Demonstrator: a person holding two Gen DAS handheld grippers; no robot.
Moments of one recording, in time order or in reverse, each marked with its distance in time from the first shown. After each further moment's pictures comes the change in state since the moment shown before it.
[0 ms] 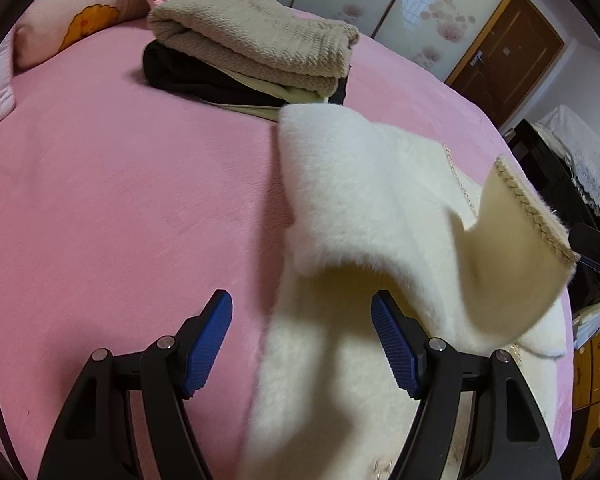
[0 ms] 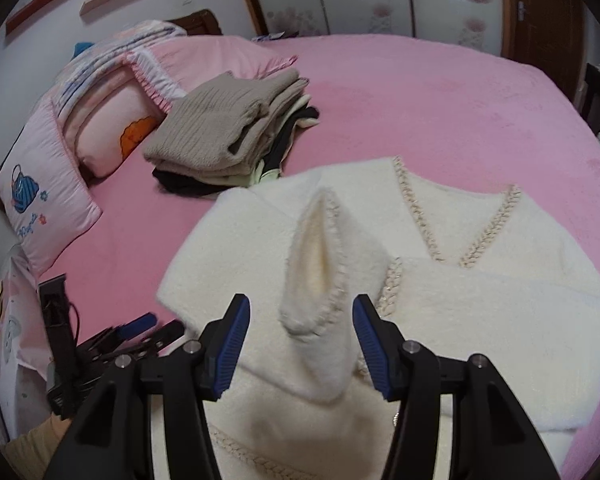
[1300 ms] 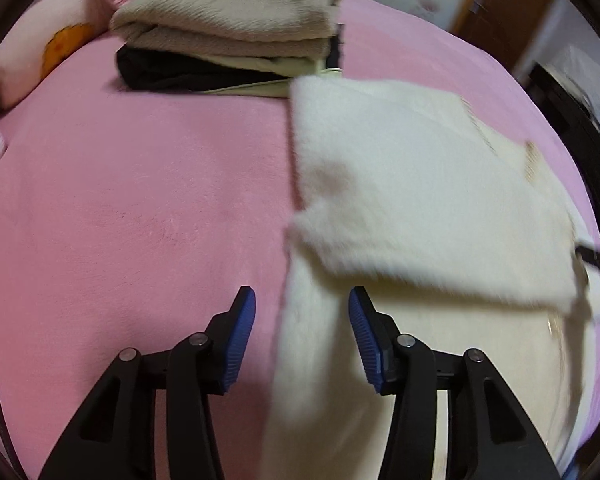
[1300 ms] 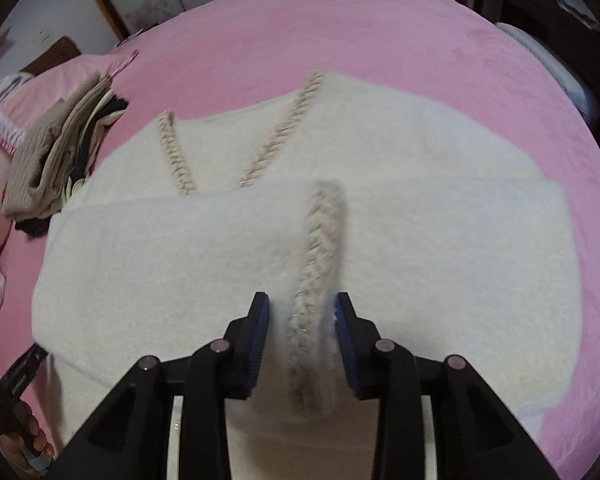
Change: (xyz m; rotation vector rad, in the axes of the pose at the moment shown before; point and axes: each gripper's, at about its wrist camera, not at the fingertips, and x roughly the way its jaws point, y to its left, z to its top) left arm 0.009 -0.016 0.009 0.161 0.125 0.112; right arm 0.014 -0.200 -0.059 0.397 0.076 -0.225
